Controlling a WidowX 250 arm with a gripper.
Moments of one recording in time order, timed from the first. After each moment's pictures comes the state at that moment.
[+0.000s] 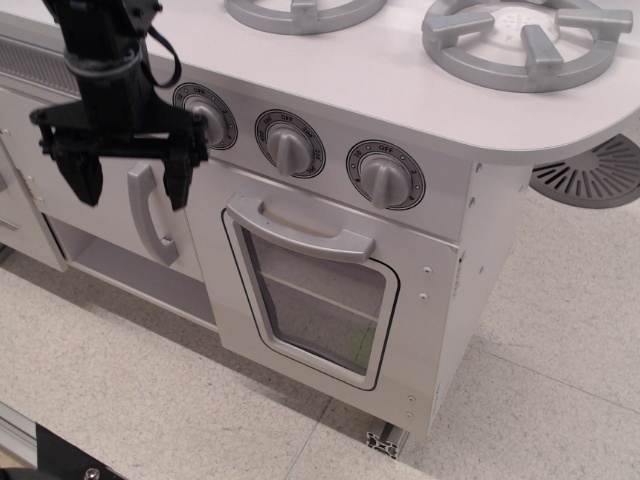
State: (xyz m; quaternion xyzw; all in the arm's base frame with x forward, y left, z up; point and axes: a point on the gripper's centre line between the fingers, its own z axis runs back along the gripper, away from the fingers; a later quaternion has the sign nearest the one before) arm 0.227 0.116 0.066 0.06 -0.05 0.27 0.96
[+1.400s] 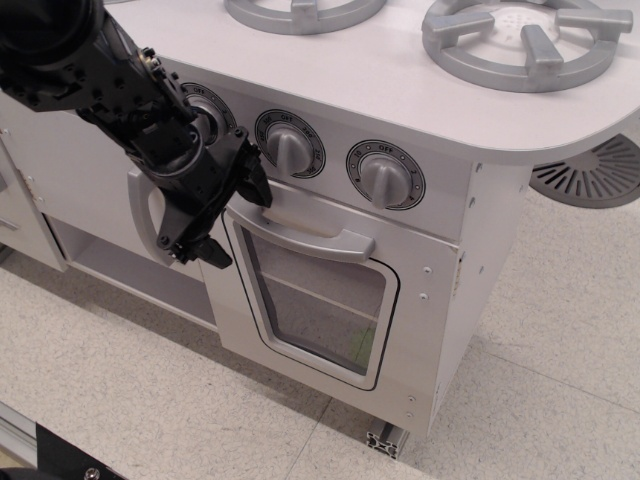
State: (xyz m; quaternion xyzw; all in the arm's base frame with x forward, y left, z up) arm 0.279 0.083 0.002 -0.14 -0.13 0.67 0.72
